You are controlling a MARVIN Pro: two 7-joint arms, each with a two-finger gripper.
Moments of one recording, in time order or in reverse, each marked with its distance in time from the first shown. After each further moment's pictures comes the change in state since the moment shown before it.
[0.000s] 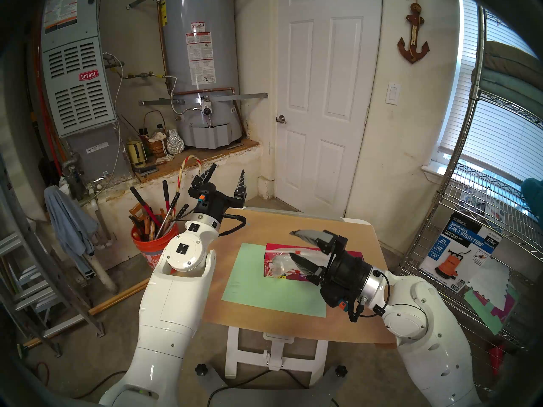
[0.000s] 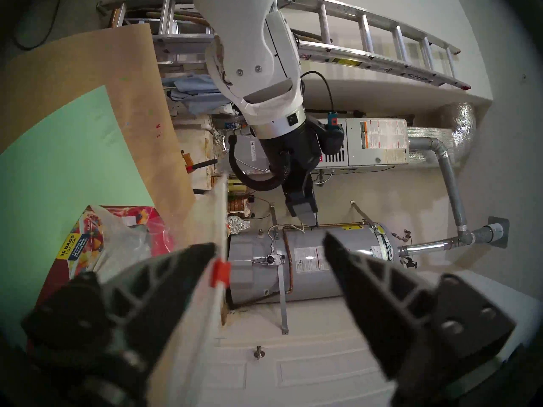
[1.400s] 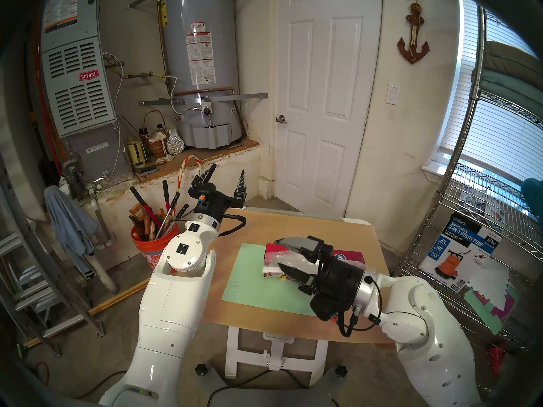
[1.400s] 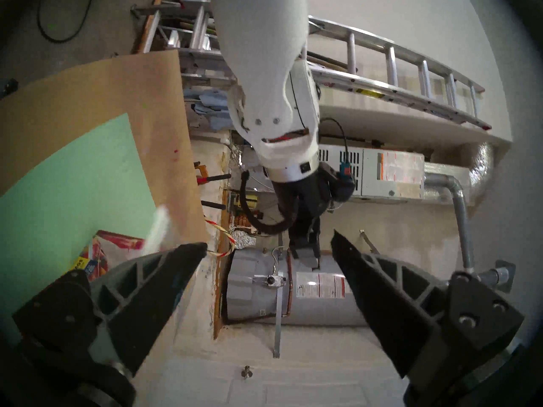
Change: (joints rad) left arm 0.000 0.000 0.000 0.001 0.000 0.000 0.000; right arm -0.050 0.030 -0.078 -0.153 -0.146 0.004 0.099
